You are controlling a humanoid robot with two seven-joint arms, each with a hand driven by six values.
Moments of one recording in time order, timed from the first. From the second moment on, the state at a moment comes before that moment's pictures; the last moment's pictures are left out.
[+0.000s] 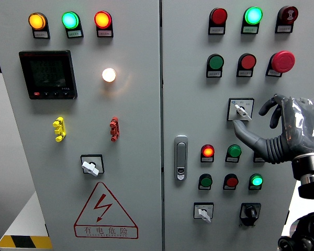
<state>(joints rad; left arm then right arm) -0.05 -0.09 0.00 -0.14 -0.07 -0.02 -0.07 0.75 0.17 1.53 1.65 -2.74 0.08 -0.31</state>
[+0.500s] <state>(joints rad) -0.05 -0.09 0.00 -0.14 -0.07 -0.02 -0.07 0.78 0.17 1.51 1.61 -2.74 0.07 -0.33</state>
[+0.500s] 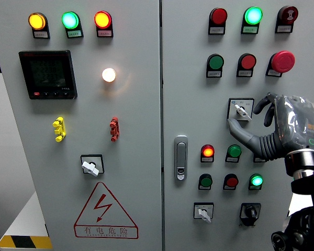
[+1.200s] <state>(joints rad) -0.05 -0.09 0.00 -0.14 -0.07 -0.02 -0.07 0.80 0.17 1.51 1.59 -2.74 0.07 -0.34</state>
